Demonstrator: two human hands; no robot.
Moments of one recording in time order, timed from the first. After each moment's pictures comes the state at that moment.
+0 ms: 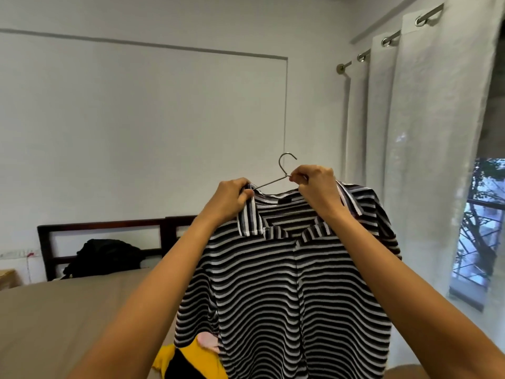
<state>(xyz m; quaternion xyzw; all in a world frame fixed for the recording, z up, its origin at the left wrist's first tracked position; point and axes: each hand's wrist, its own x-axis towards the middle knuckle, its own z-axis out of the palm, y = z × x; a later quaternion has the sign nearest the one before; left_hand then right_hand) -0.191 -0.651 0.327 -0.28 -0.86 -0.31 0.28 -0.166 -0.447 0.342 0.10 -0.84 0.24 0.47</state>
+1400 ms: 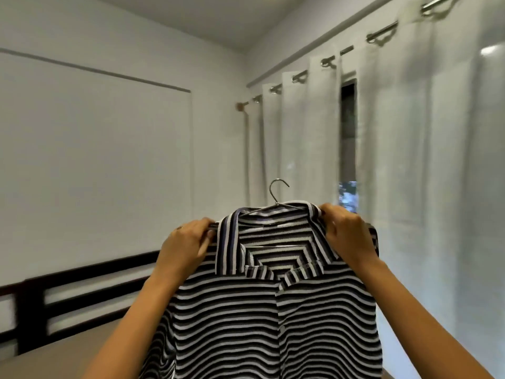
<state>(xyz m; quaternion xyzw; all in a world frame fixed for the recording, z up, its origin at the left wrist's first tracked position) -0.207 -0.558 0.307 -0.42 -0.77 -0.28 0.39 -0.043 -0.282 0.321 -0.05 -0.81 -0.01 0.58</state>
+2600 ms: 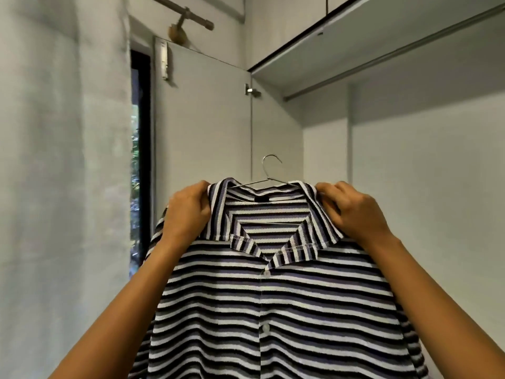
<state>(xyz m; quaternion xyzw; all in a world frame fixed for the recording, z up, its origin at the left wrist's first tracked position) 0.452 0.052 0.380 -0.78 -0.21 -0.60 0.04 0.697 -0.150 0.377 -0.55 -0.56 -0.54 0.30</state>
